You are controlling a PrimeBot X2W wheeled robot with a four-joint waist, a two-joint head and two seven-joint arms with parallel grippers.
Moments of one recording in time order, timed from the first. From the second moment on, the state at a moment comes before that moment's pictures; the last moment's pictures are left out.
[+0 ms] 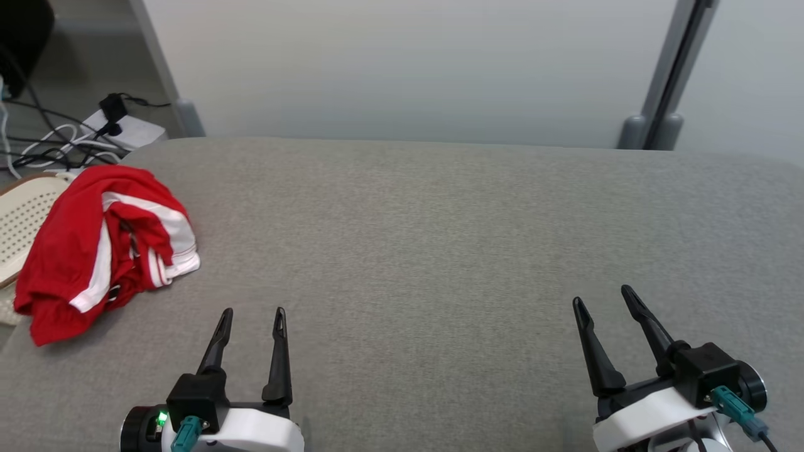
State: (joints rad) left arm -0.01 0.04 -0.18 0.17 -0.18 0.15 -0.25; right arm -0.08 -0.08 0.17 0.20 0.15 0.13 -0.25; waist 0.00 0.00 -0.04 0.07
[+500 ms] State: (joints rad) left arm -0.01 0.04 -0.15 0.17 -0.18 0.18 -0.25; right arm -0.07 -0.08 0.19 0.20 0.15 0.13 -0.25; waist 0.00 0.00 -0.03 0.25
